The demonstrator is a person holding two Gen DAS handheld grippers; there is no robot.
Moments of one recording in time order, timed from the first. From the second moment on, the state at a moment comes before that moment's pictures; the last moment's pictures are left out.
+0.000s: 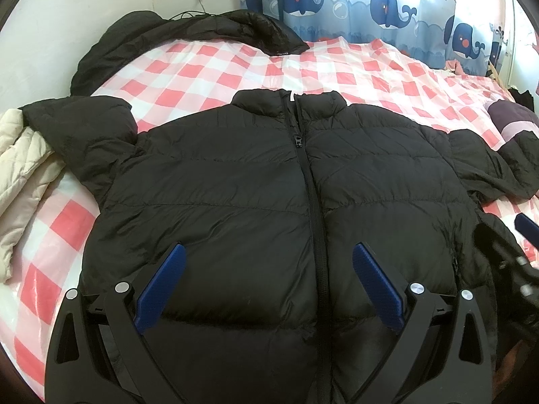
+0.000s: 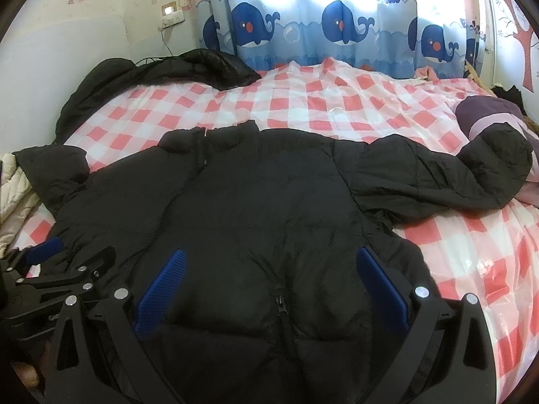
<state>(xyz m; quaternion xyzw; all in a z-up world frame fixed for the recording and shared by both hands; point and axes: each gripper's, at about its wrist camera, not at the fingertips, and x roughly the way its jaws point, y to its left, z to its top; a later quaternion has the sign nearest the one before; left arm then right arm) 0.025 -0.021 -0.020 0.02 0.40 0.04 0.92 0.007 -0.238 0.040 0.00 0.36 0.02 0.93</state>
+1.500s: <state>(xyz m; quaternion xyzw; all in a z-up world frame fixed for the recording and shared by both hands) 0.043 -0.011 -0.040 -0.06 0.43 0.03 0.90 0.092 -0.718 0.078 0.30 0.33 -0.09 0.89</state>
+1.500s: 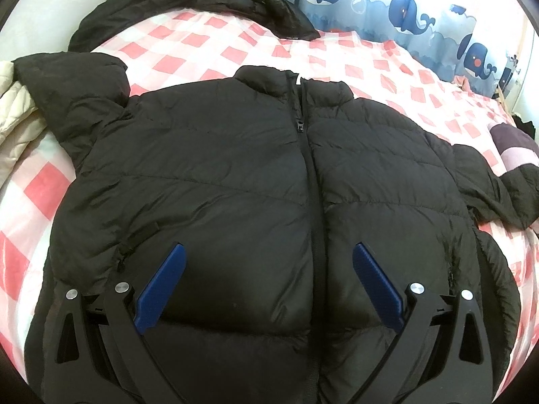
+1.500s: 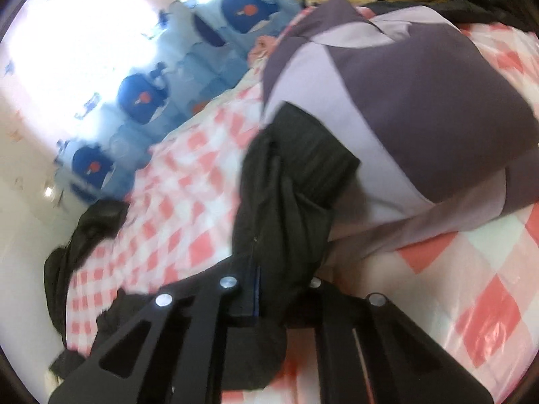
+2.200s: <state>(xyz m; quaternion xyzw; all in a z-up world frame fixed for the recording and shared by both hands) 0.037 -0.008 -0.029 -0.04 0.41 0.05 0.91 0.097 -0.699 0.145 0.37 0.22 -0.04 0.90</state>
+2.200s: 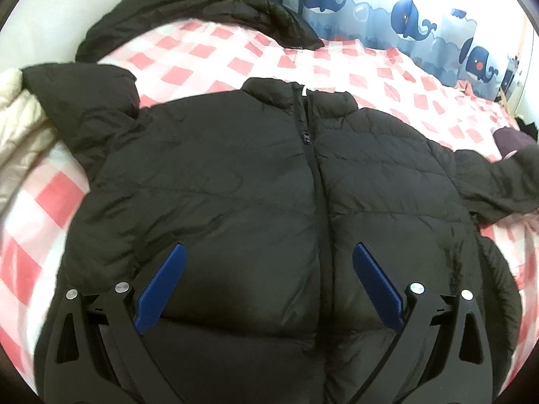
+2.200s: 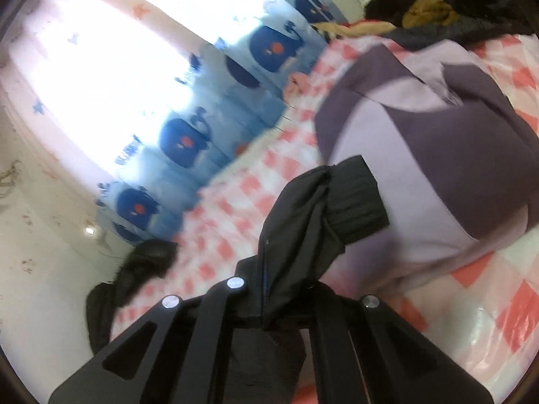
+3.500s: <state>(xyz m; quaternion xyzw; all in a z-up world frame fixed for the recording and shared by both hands) -0.002 0.064 0.009 -0.08 0.38 0.06 0.92 0.229 -0.192 0.170 0.27 0.30 0.30 0.86</state>
